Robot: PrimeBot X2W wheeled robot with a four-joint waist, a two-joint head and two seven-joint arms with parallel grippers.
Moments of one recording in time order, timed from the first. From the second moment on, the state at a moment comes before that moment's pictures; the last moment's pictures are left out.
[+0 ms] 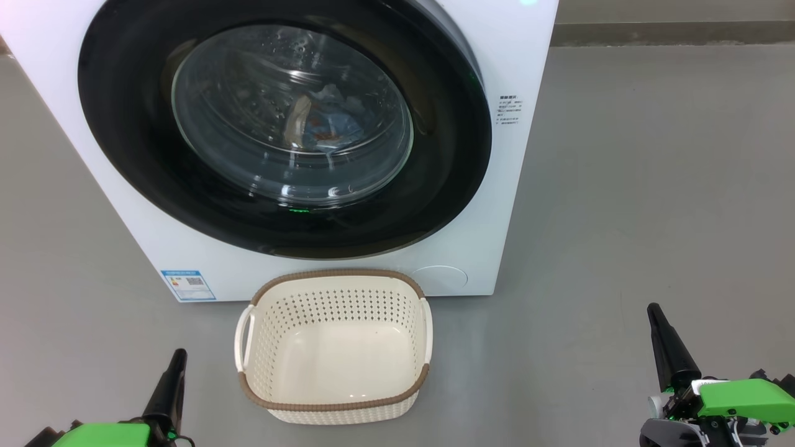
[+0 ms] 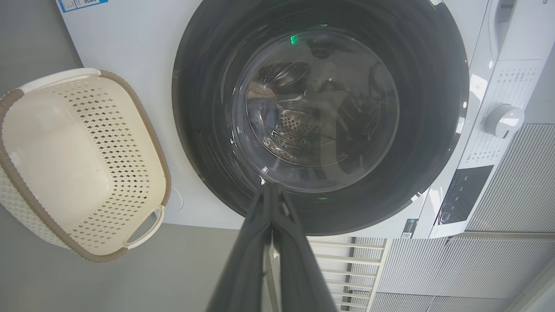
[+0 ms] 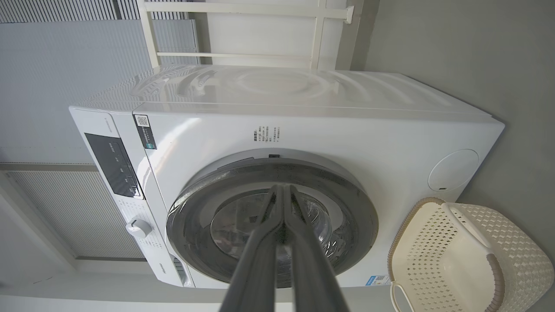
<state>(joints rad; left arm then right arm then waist) -0.07 0.04 0.07 0.27 -1.61 -0.13 0.10 -0.10 -0.06 -0.11 0.28 1.62 0.13 0.10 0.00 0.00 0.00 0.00</state>
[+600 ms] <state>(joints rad) -0.07 0.04 0.07 0.27 -1.61 -0.13 0.11 -0.10 -0.06 -0.12 0.28 1.62 0.13 0.10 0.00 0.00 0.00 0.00</state>
